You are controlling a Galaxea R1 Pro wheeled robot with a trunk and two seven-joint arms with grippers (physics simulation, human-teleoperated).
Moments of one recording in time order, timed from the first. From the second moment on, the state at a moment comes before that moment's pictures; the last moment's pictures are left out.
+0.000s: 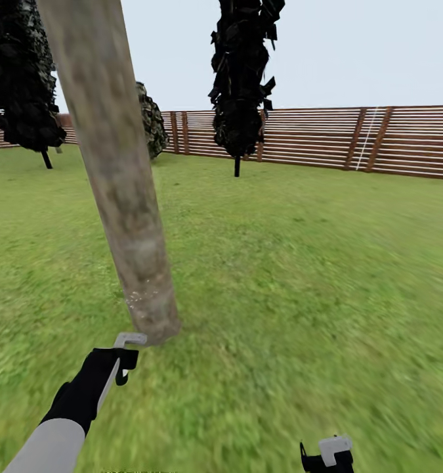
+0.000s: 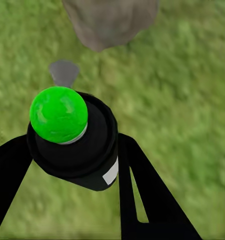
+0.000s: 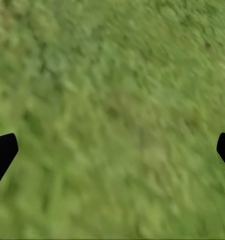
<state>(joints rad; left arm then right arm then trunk) -0.58 0.04 0.12 -0.86 -0.21 0.65 -0.05 -0.41 -0.03 -0.42 -0.04 0.70 -0.59 -0.22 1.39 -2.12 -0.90</state>
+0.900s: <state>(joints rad) -0.58 0.05 0.23 -0.66 -0.22 0.55 -0.04 -0.41 -0.03 -0.42 -0.03 0.70 -0.59 -0.22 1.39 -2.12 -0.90</state>
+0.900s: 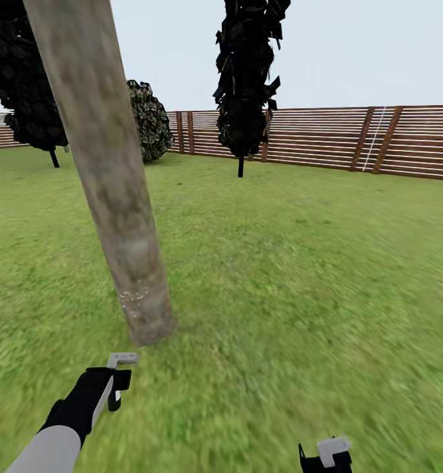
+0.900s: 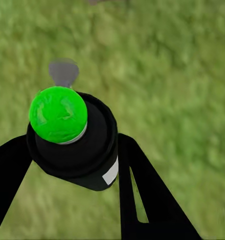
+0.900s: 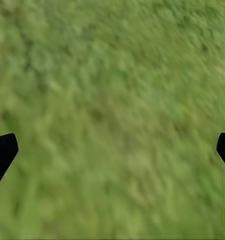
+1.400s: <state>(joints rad) -0.58 0.05 0.23 -0.66 -0.22 0.55 -0.04 -0.41 -0.02 -0.42 -0.03 0.70 -0.59 -0.22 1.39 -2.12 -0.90</state>
